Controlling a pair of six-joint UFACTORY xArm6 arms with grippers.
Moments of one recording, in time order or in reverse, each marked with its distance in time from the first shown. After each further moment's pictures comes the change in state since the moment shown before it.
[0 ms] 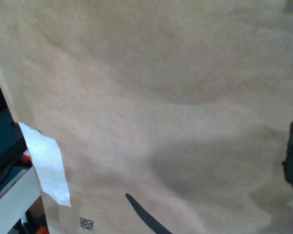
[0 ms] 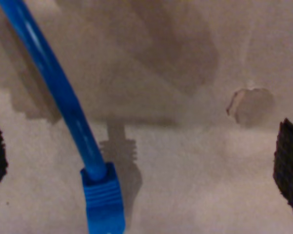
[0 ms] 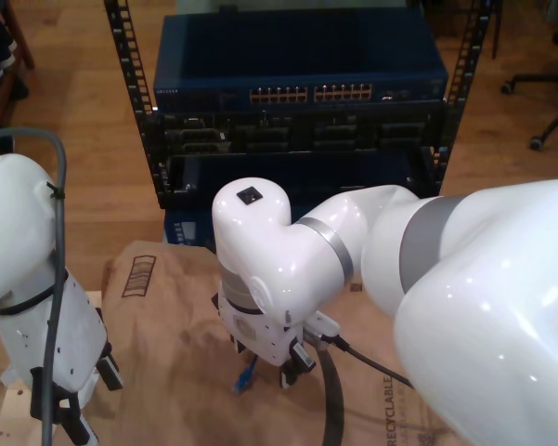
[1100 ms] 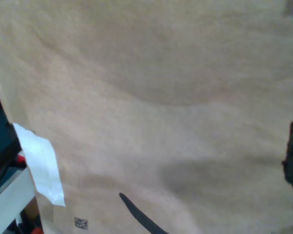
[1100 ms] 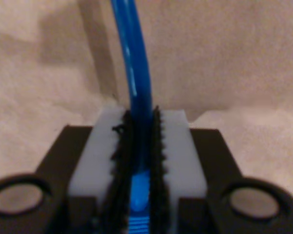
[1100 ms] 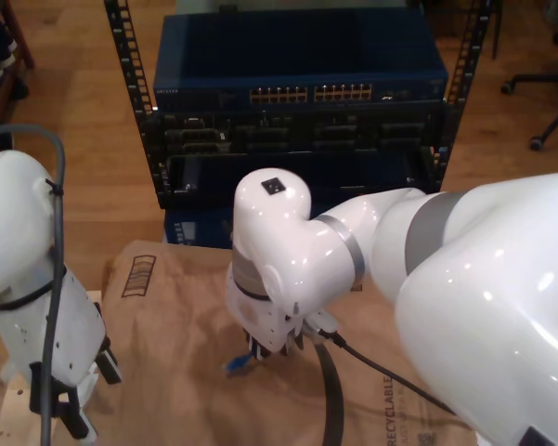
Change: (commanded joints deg) left arm 0.1 0.1 -2.1 -1.1 0.1 0.2; right arm -3.8 -1.5 0.6 9.0 -5.5 0.8
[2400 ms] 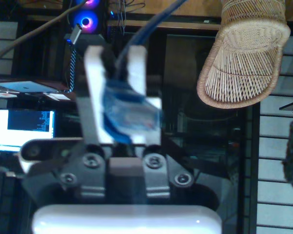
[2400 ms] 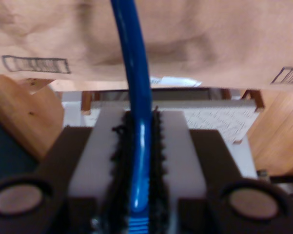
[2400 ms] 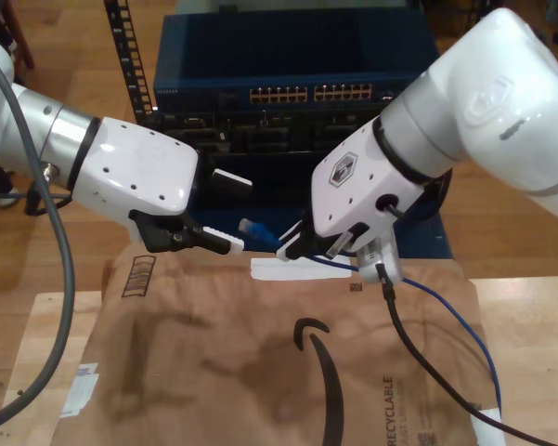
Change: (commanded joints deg) left arm -1.0 8.2 -13.9 -45.7 6.0 8.9; right arm -19.1 -27.2 3.7 33.5 19.6 13.6
